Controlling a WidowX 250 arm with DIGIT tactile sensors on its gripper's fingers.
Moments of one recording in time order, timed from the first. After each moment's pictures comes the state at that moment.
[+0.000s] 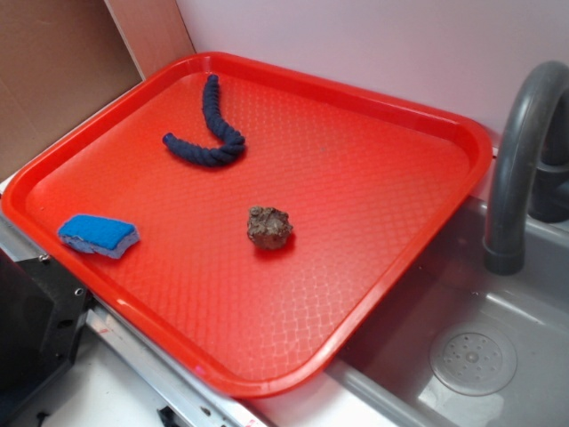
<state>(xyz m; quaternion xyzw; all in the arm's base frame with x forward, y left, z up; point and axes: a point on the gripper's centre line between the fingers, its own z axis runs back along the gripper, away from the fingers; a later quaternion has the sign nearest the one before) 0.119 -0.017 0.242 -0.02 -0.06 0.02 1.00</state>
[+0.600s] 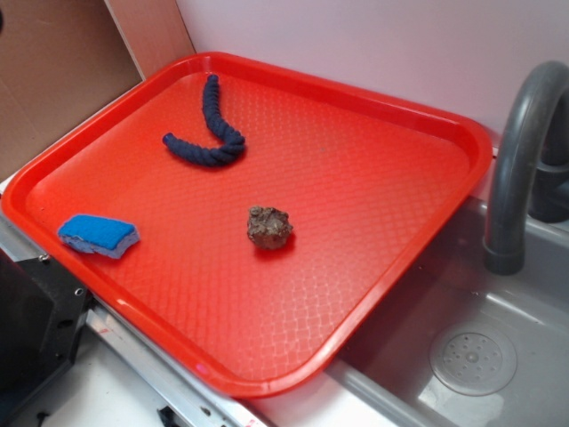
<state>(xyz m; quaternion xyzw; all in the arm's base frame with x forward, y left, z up) 0.125 -0.034 0.238 0.01 -0.10 -0.11 0.99</state>
